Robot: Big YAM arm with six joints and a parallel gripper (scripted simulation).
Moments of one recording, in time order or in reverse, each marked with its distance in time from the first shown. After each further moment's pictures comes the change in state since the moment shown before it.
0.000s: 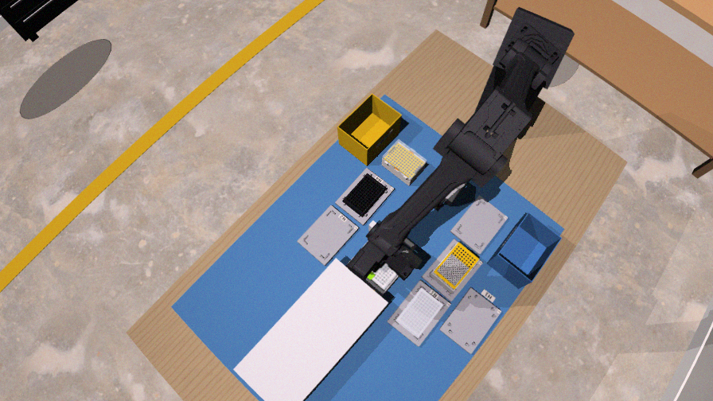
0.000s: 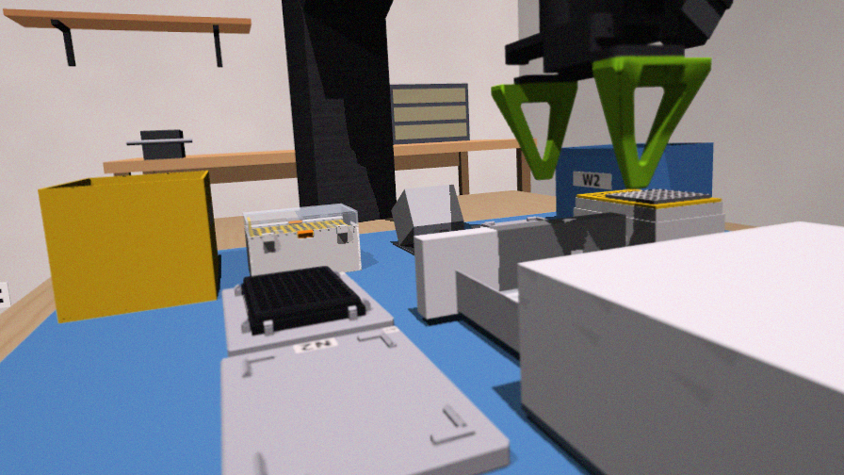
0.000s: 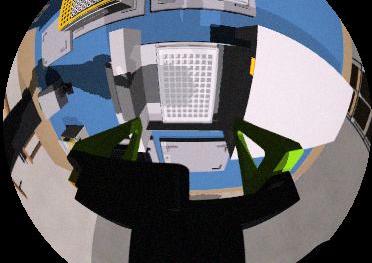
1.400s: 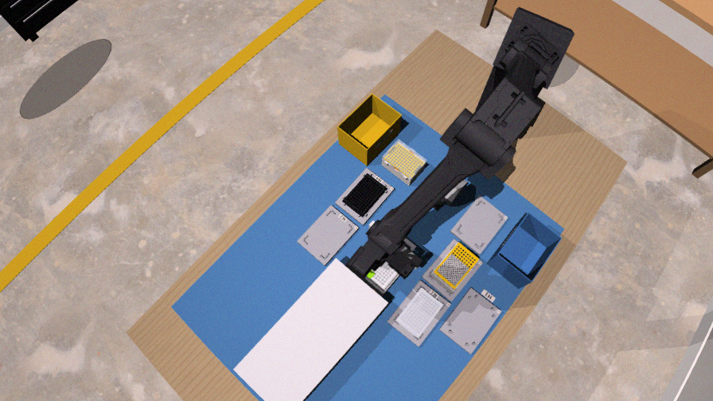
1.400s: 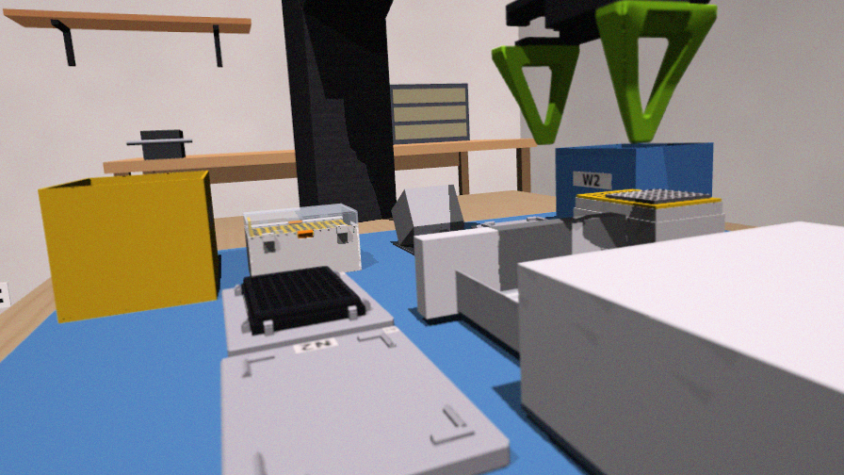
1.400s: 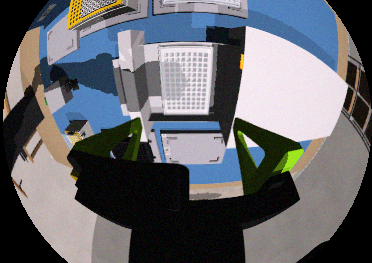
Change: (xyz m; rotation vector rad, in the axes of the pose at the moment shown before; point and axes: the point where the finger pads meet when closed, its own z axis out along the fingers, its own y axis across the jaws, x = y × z) arm 0.000 -0.002 -0.027 0.004 0.000 -0.001
